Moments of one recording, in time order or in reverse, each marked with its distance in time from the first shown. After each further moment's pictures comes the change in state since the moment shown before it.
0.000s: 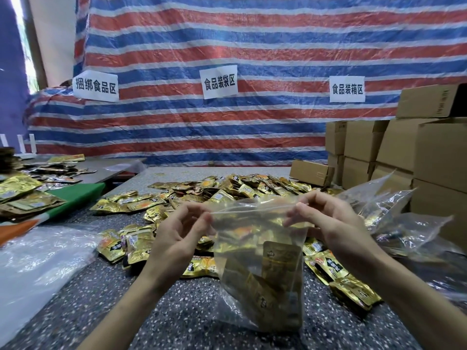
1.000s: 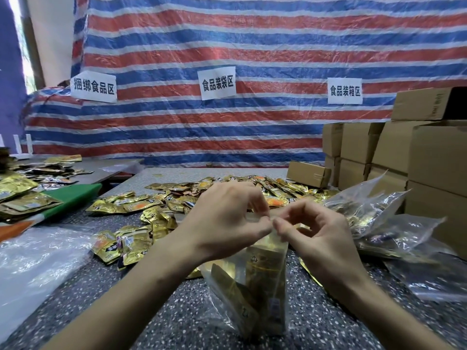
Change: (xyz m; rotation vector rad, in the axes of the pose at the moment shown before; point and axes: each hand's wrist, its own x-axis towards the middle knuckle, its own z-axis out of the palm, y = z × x) left_hand 0.033 0.084 0.050 0.747 -0.370 0.275; right_hand -0.018 0.004 0.025 -0.132 0.103 -0.304
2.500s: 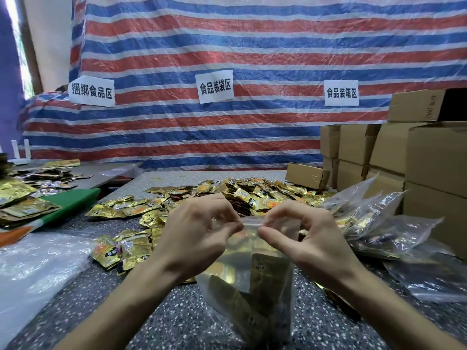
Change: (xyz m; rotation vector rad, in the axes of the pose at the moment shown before) left_hand -0.030 -0.026 0.000 -0.097 0.187 -0.076; right_hand 0.009 -0.010 -0.002 -0.254 -0.173 -0.055
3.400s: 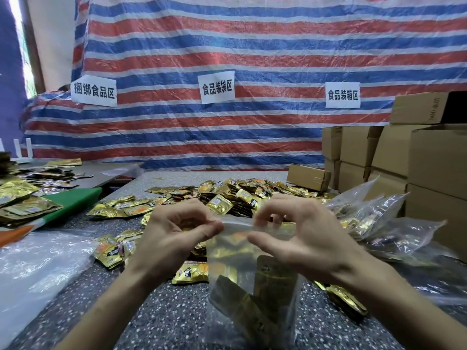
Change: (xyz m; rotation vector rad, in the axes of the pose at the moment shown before) left_hand -0.019 -0.026 -0.013 -0.558 0.055 -0.156; right_hand 0.013 -0.035 -0.005 -0.343 -0.146 -0.063
